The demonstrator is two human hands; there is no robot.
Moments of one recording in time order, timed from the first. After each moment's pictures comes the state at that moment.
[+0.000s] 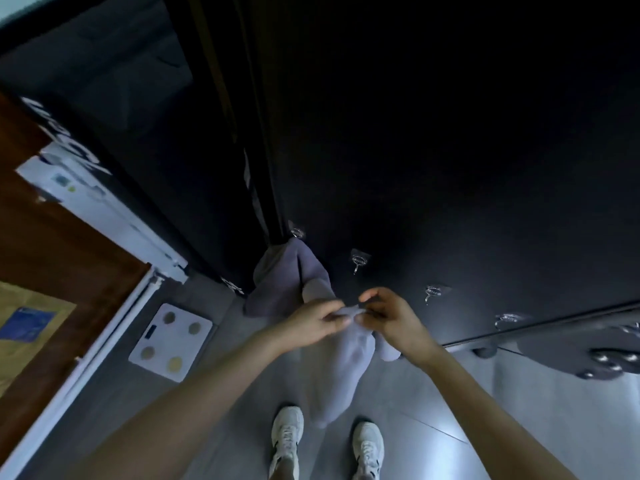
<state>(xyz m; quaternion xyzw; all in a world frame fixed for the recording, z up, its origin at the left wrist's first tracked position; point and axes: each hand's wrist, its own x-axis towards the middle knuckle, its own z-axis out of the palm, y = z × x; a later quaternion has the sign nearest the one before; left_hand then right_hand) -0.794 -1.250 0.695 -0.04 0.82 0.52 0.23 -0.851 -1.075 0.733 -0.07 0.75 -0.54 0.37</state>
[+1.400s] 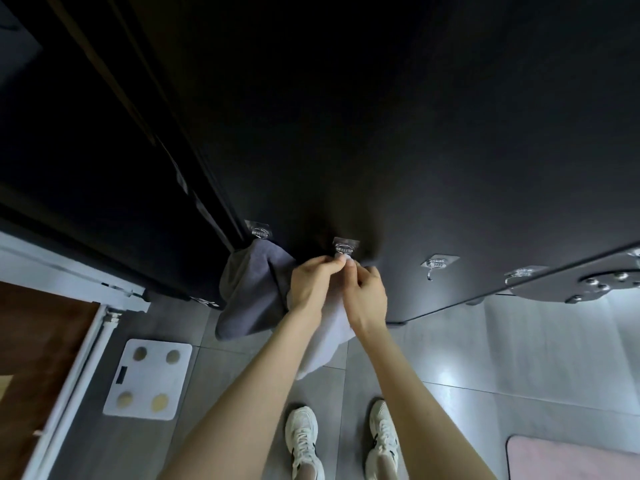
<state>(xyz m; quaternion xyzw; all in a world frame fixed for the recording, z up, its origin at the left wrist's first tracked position) -0.878 -1.230 0.648 -0.35 0.63 0.68 0.13 -0.865 -1.144 0.643 0.16 0.87 -0.45 0.13</state>
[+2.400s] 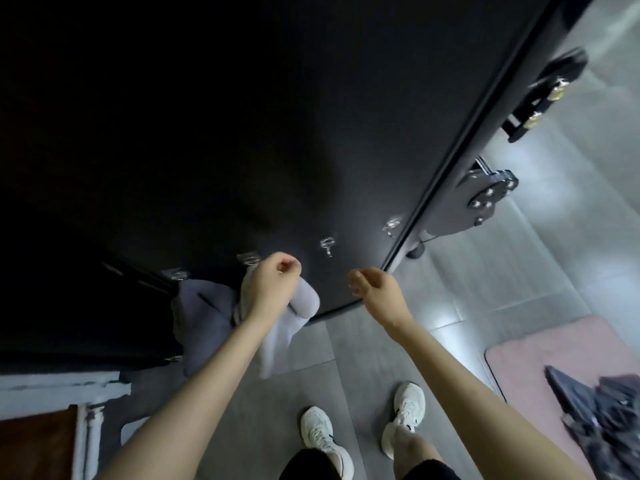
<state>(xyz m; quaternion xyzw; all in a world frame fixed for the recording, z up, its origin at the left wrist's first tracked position) -0.858 -1.173 0.733 -0.10 0.88 0.45 0.10 -0.804 -1.001 0.719 0.22 0.80 -0.55 0.10</state>
